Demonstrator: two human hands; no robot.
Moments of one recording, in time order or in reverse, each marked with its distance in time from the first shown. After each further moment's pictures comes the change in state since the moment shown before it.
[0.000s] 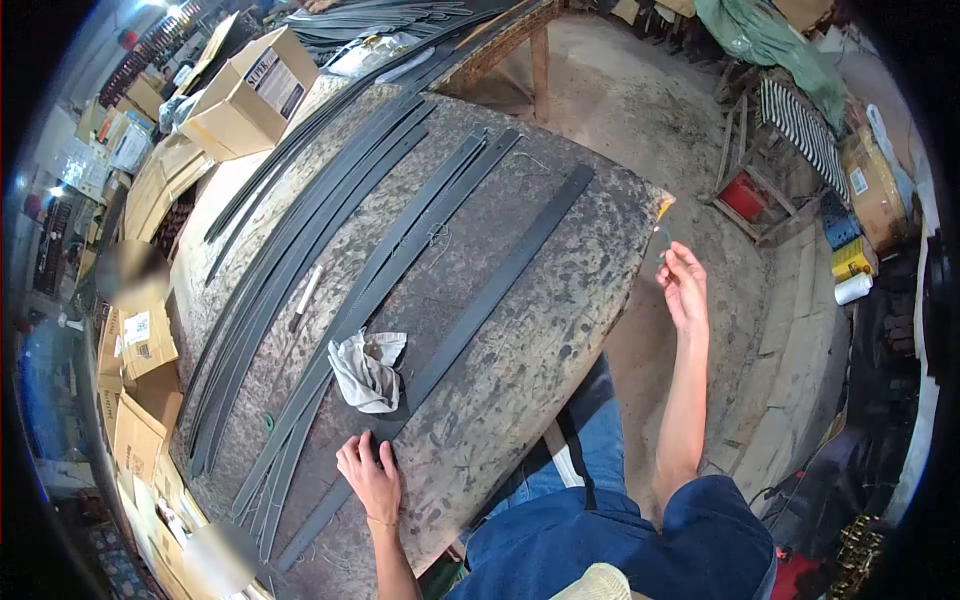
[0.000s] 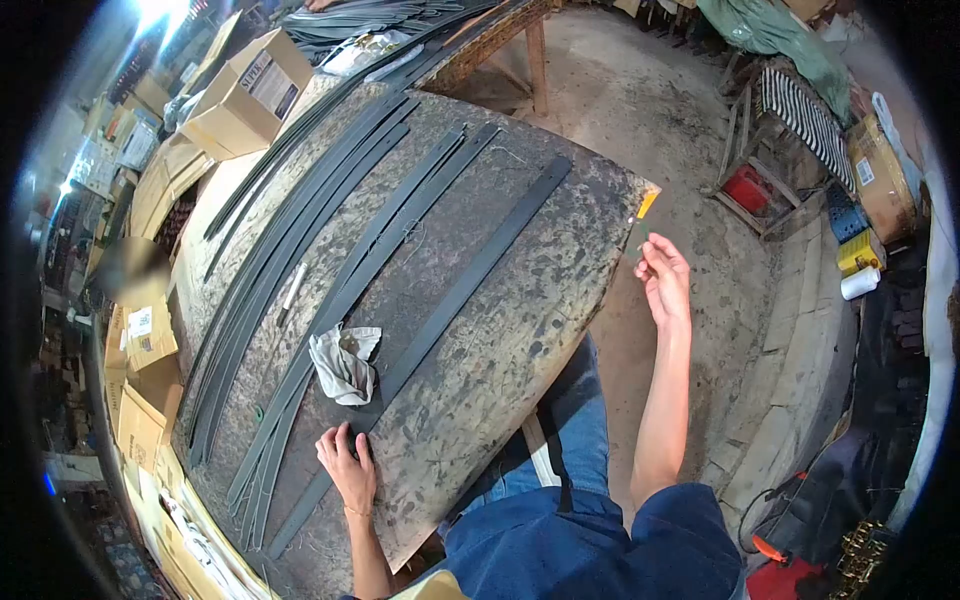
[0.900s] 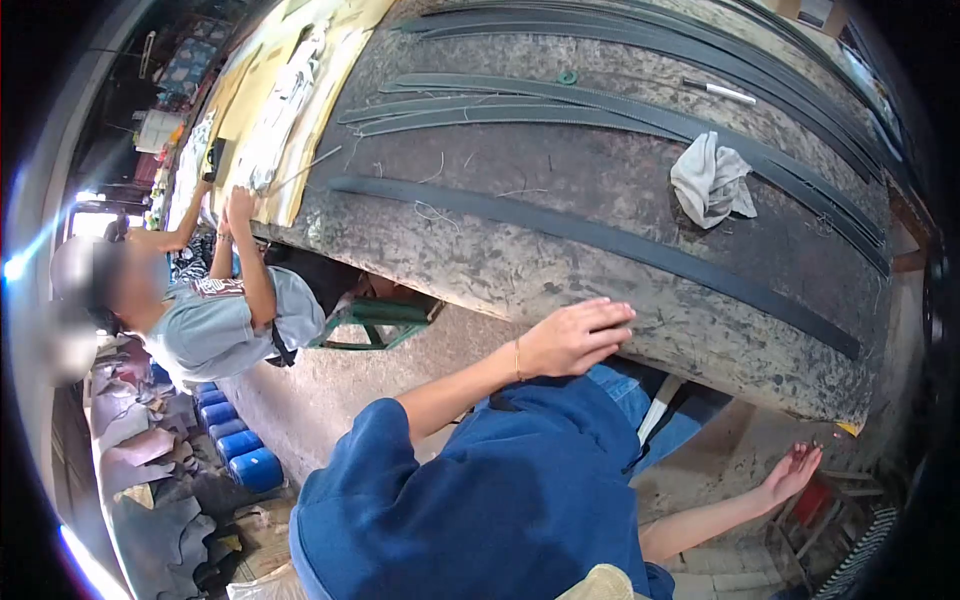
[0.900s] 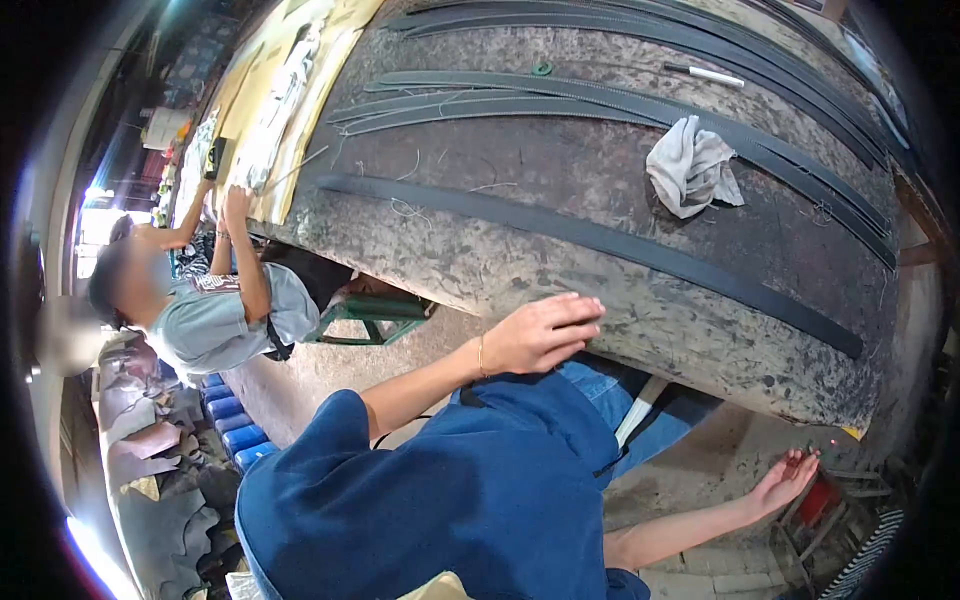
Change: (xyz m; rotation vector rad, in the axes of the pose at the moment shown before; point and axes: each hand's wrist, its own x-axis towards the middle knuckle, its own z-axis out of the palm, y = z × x) left_hand -0.136 0.056 -0.007 -0.475 0.077 0.169; right_hand 0.005 0.024 -0.076 -0.074 -0.368 0.250
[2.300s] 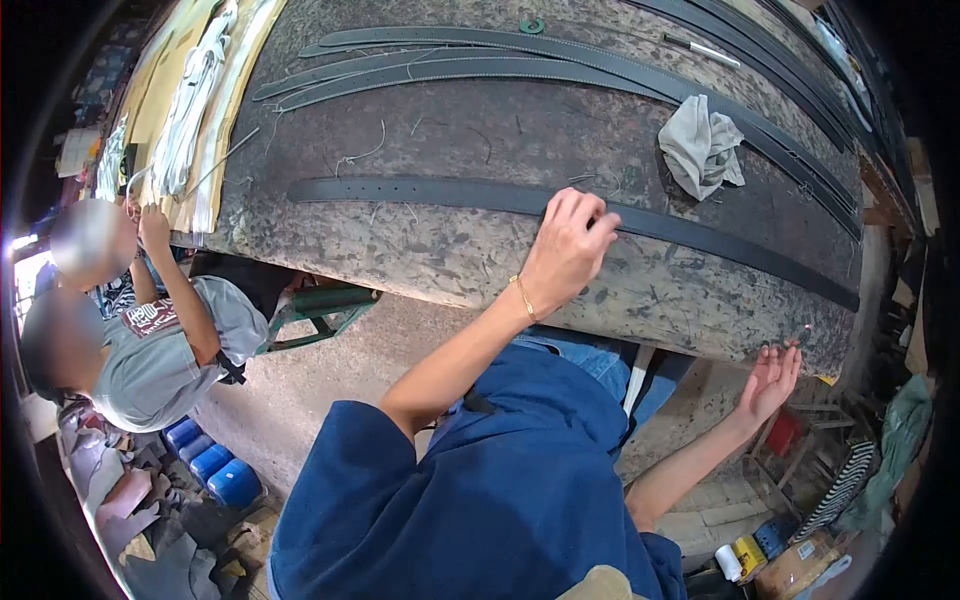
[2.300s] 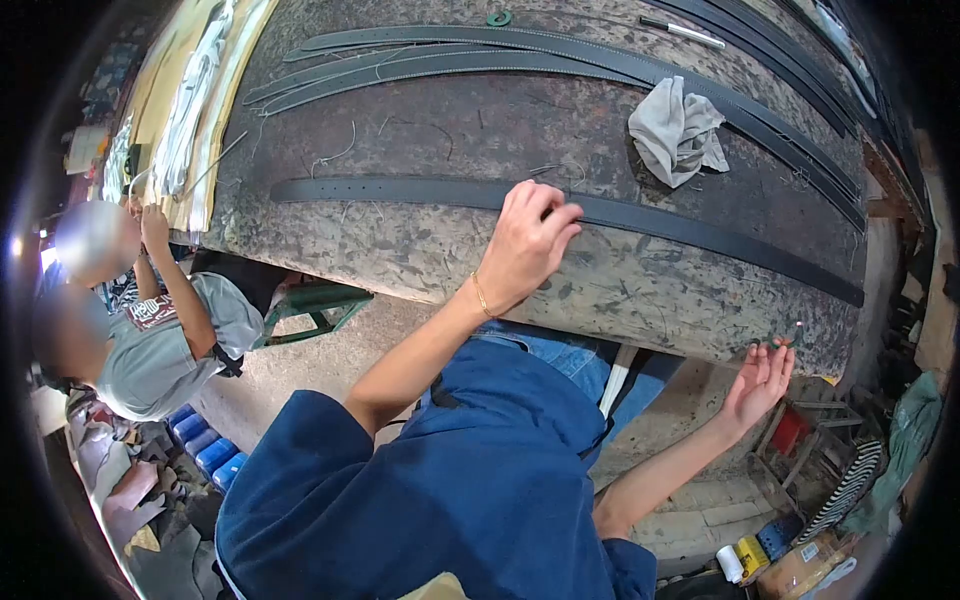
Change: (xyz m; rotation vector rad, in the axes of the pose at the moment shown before) left_hand 0.048 -0.058 -0.002 0.179 0.365 -0.238; right_hand -0.062 0.032 0.196 -0.113 -0.185 0.023
